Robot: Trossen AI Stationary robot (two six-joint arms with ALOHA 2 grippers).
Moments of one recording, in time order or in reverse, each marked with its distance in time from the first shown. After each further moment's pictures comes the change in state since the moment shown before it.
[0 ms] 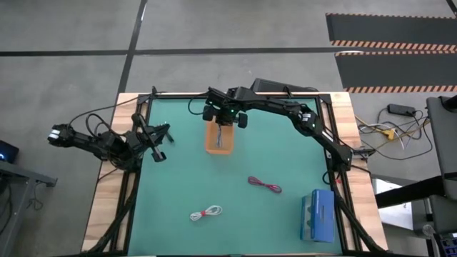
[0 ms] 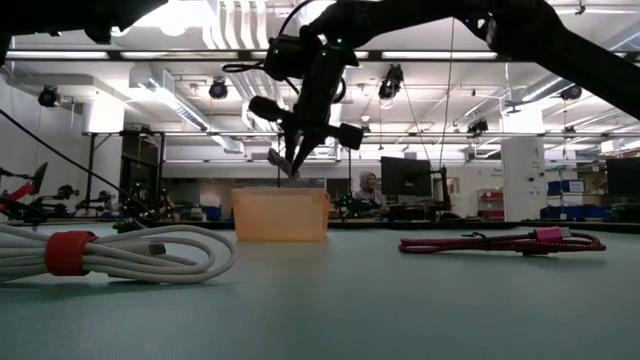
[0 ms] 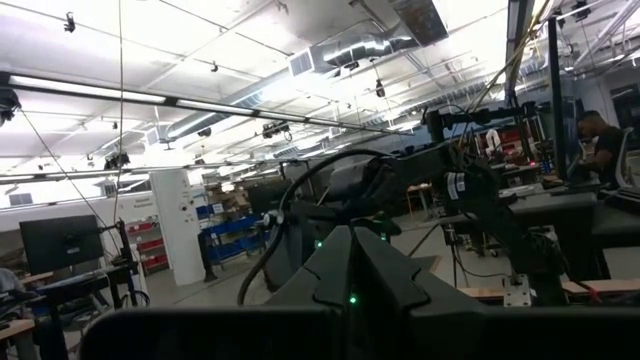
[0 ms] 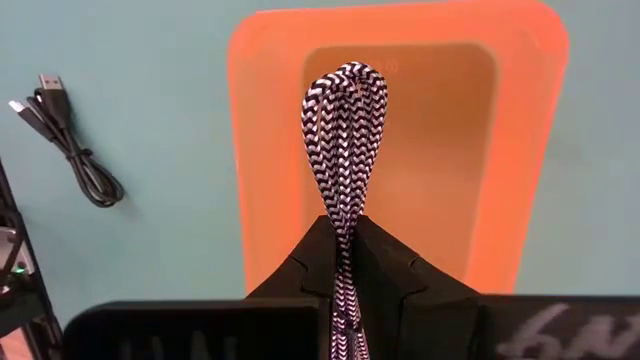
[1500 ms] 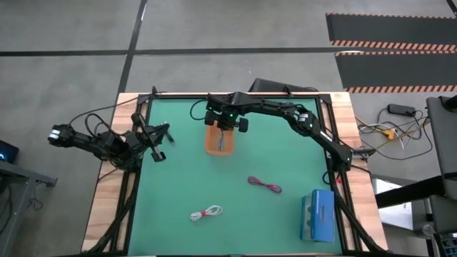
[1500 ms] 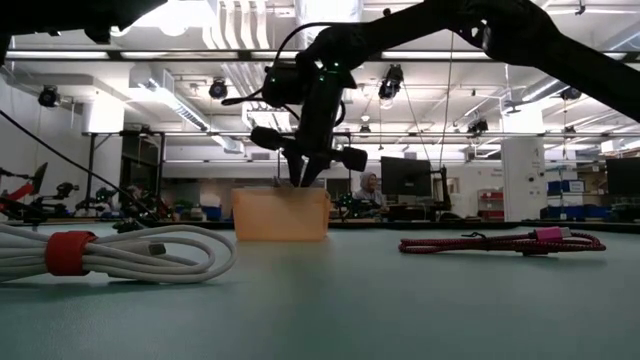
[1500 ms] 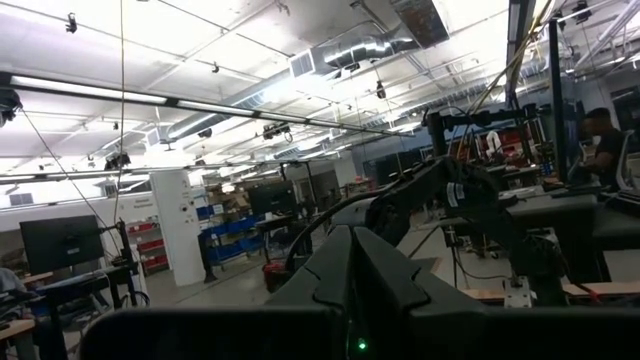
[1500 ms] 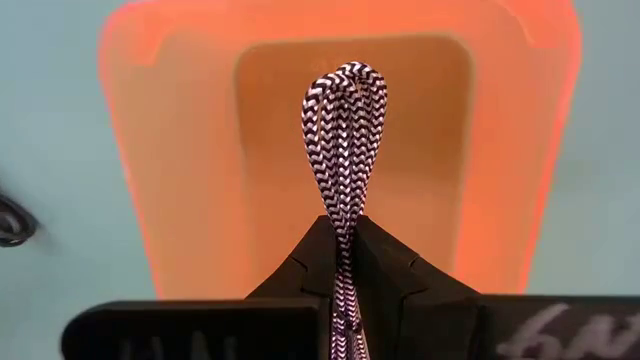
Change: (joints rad) left arm 0.000 -0.007 0.000 0.000 0.000 0.000; right arm -0.008 0.034 -0.090 0.048 -0.013 0.034
